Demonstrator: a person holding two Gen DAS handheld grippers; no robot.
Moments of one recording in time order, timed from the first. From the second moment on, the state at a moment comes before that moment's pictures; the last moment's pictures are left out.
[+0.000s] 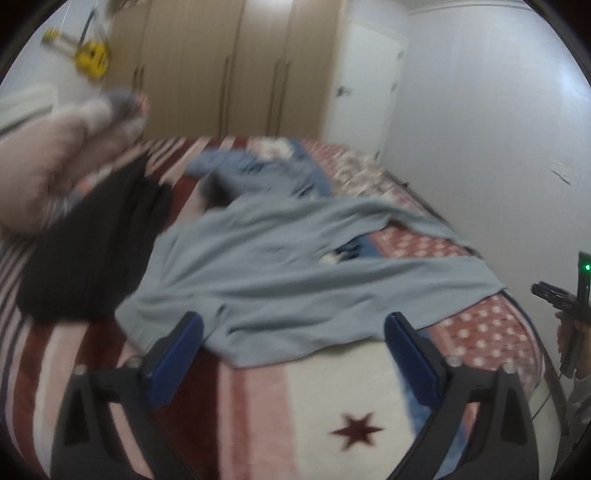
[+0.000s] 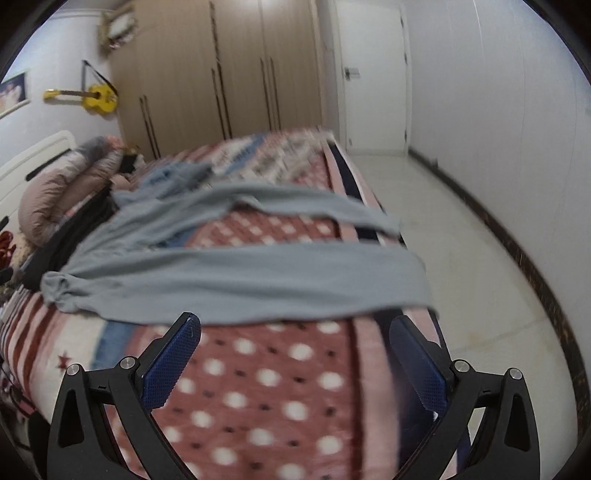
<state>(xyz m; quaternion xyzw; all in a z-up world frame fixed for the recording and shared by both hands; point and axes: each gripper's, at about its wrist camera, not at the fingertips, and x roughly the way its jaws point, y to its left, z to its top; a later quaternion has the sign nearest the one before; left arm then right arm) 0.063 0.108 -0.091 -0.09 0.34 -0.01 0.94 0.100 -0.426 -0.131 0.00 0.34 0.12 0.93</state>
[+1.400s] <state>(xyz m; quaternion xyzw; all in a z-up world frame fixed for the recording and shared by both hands) 0.155 0.236 -0.215 -0.37 0.53 0.12 0.76 0.241 -0.504 -0.211 0.31 0.47 0.06 0.83</state>
